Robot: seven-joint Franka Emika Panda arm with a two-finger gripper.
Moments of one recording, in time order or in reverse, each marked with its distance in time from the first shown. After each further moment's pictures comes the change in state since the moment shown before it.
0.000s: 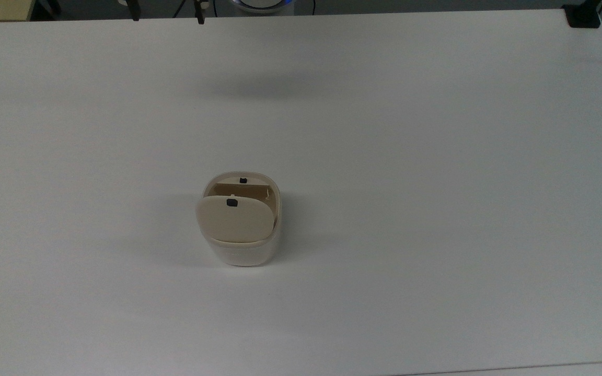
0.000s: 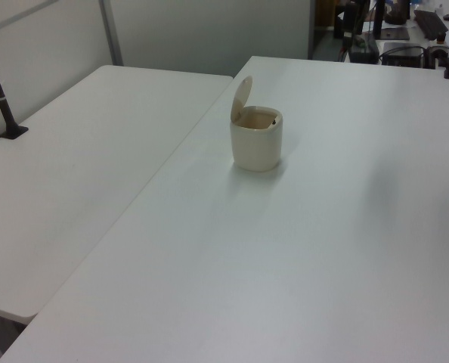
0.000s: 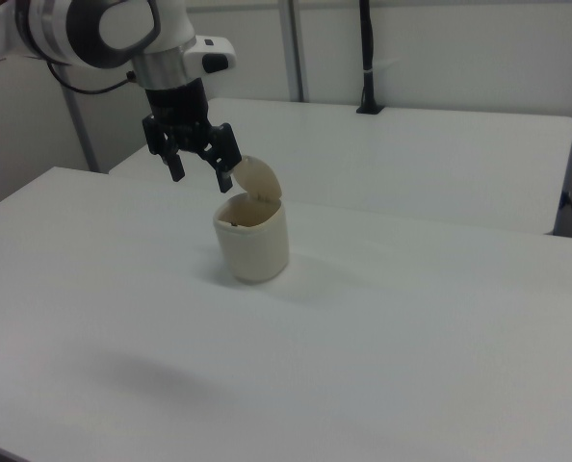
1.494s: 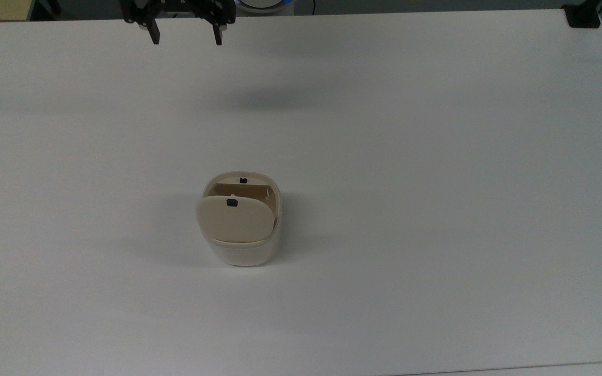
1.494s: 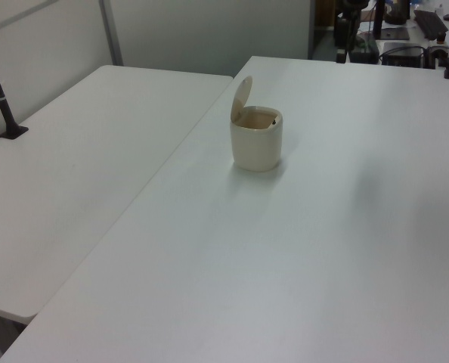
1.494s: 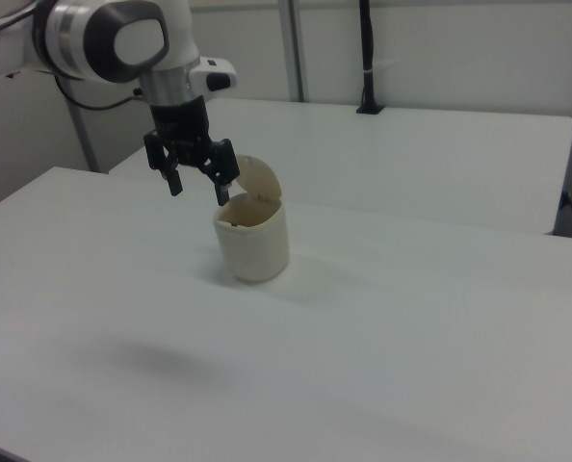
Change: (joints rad) arm 0.023 0.072 0.015 0.011 0.005 -0.002 -0.015
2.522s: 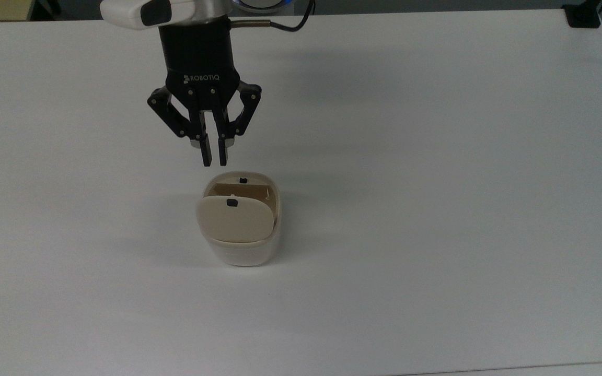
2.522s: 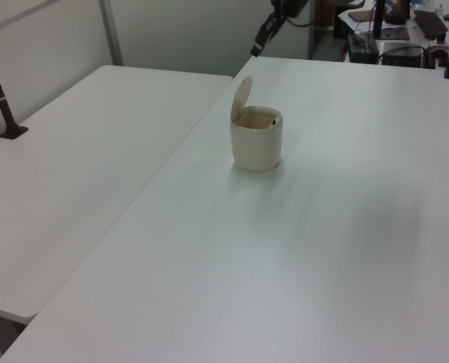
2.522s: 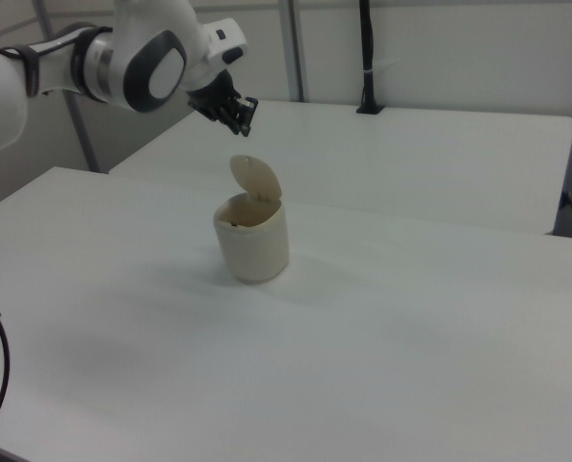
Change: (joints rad) arm 0.074 0.229 -0.004 0.125 0.139 0.676 0.000
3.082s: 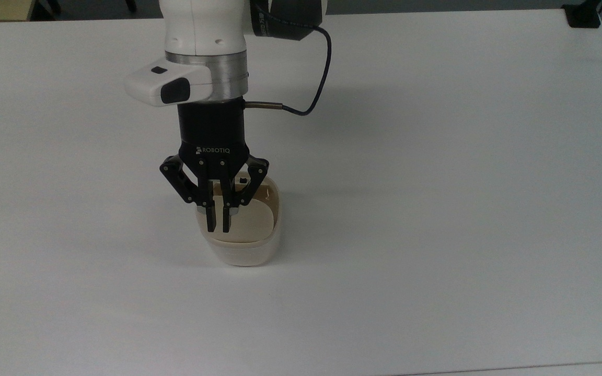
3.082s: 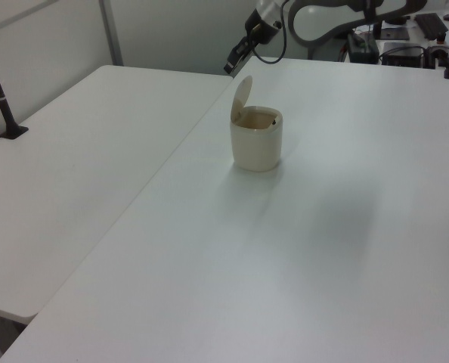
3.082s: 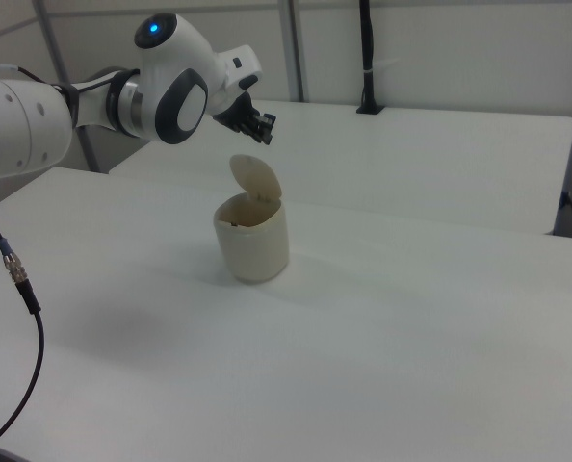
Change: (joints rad) arm 0.058 0.194 -0.052 0.096 -0.023 0.200 0.103
